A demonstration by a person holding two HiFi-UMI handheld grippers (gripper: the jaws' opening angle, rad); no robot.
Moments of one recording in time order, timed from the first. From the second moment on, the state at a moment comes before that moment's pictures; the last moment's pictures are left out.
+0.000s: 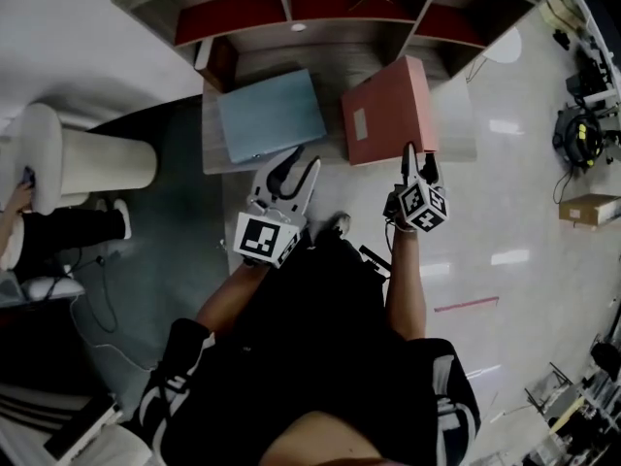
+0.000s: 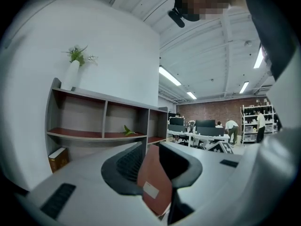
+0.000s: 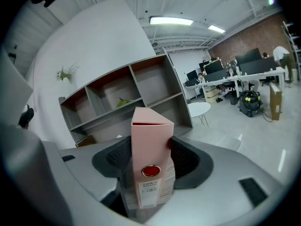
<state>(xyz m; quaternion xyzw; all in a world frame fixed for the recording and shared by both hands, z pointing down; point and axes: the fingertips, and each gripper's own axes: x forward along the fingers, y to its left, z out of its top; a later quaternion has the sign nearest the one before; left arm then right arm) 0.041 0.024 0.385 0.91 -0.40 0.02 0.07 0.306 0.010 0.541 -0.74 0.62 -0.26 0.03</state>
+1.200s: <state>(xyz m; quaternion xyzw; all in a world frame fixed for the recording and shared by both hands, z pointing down) -0.052 -0.010 0.370 0.93 -0.37 -0.02 0.07 0.210 0.000 0.504 -0.78 0.60 -0.12 -0.11</state>
